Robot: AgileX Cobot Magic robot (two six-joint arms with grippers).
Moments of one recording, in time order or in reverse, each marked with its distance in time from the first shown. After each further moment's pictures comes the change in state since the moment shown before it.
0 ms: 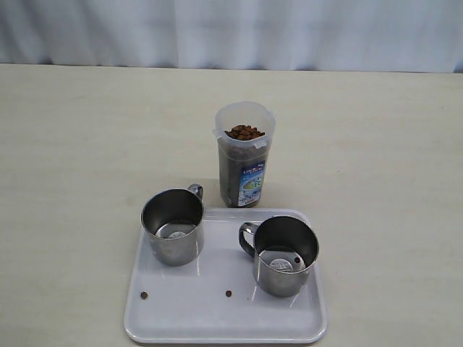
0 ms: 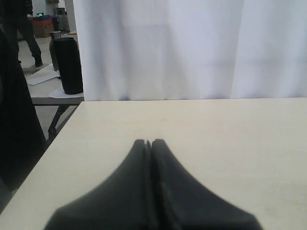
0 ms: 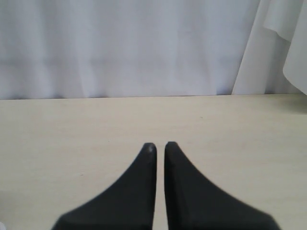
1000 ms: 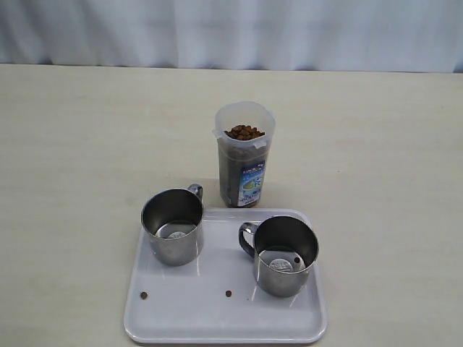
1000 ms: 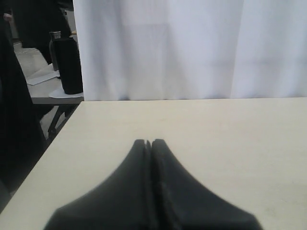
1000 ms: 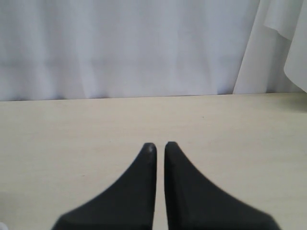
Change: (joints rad) left arm 0.000 0.000 0.000 0.000 0.000 0.000; right arm 0.000 0.000 0.000 0.011 0.000 0.005
